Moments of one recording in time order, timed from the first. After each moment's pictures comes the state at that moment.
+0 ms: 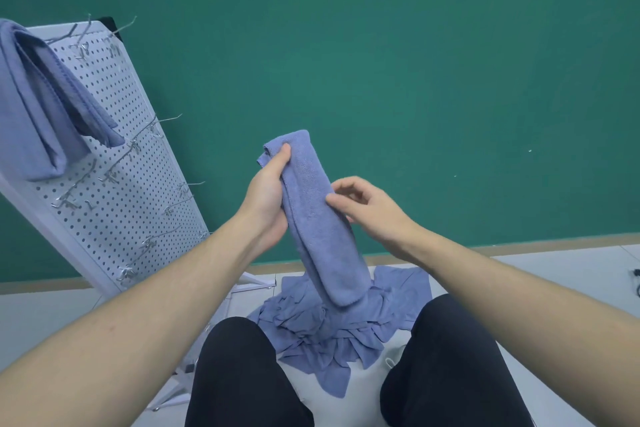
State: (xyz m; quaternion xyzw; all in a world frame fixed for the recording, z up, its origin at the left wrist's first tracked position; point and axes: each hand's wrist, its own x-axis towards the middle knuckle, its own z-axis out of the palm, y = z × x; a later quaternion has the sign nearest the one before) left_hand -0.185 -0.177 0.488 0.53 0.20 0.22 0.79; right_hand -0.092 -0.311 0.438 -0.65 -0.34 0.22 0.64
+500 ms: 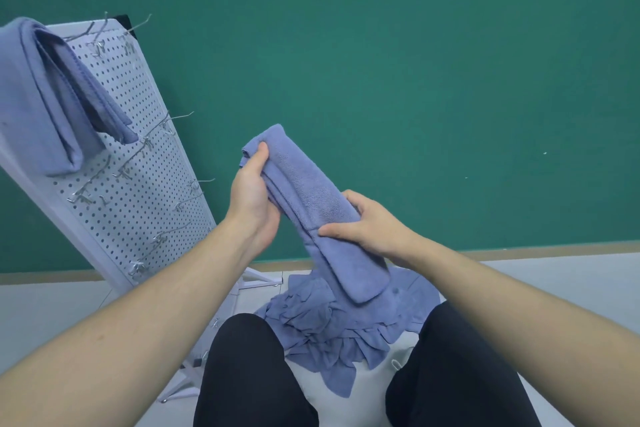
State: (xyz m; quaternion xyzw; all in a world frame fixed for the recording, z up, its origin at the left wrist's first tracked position) left_hand -0.193 -0.155 0.487 0.48 0.21 0.32 0.79; right_hand -0.094 -0.303 0.425 -0.72 -0.37 0.24 0.54
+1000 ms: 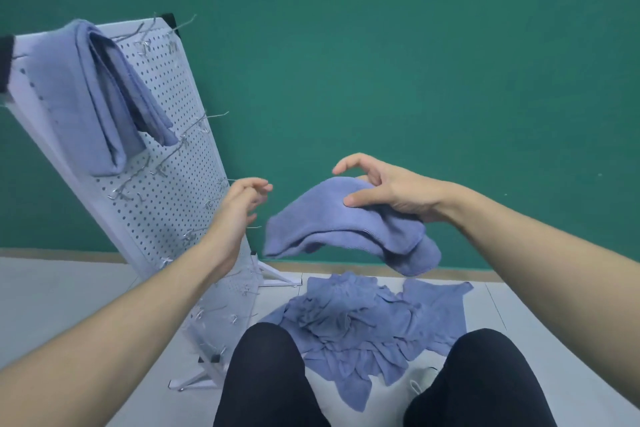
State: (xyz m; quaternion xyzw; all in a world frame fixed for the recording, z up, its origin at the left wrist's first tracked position) left_hand -0.236 -0.069 0.457 0.68 0.29 0.28 0.61; right_hand -0.053 -0.261 0.498 -0.60 -0.48 0.41 0.49
